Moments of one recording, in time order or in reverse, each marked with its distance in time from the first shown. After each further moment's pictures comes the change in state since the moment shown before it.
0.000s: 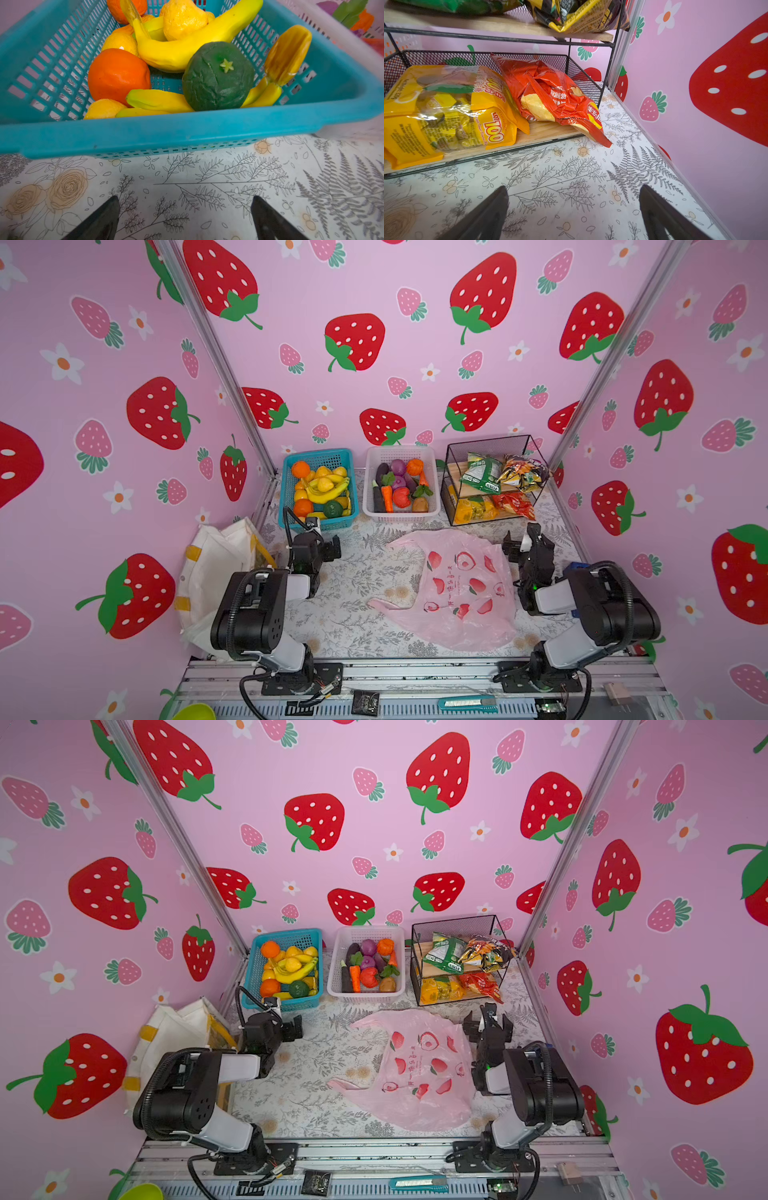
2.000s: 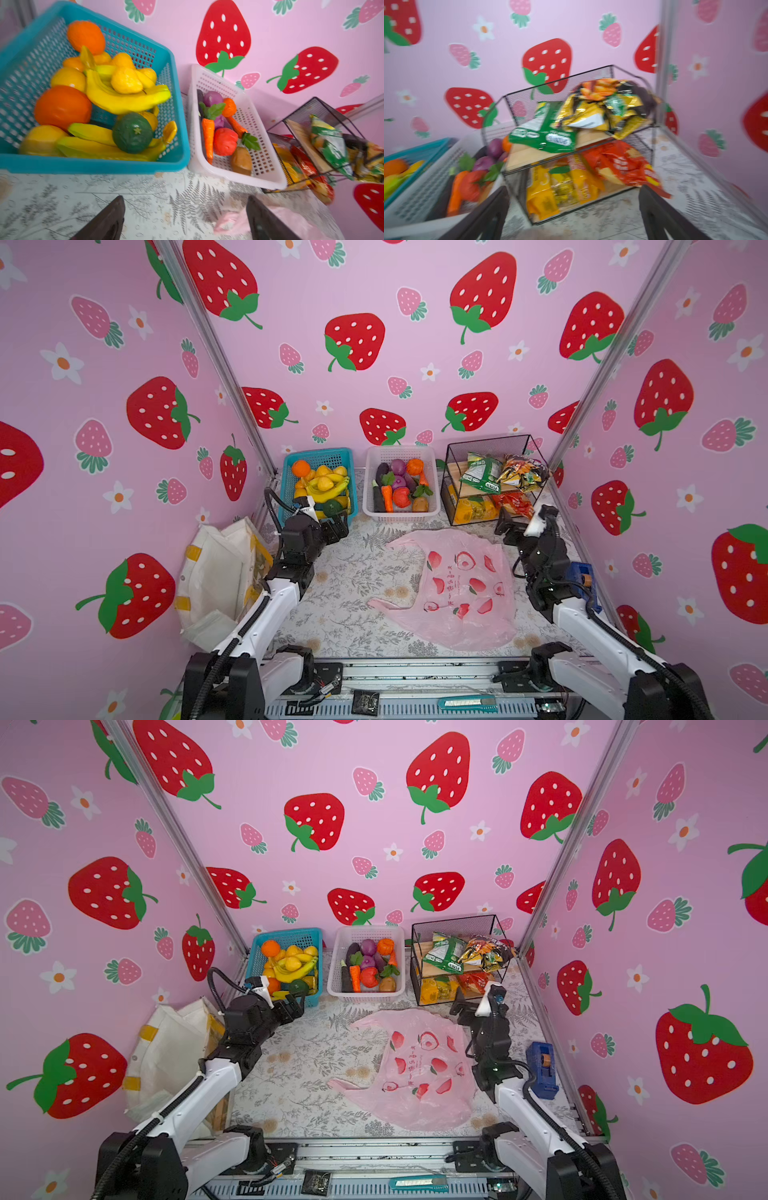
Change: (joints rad) left arm -0.114 -0.470 0.212 -0.563 0.200 -0.473; right arm 0.275 -0.569 0.235 -0.654 -0.072 0.291
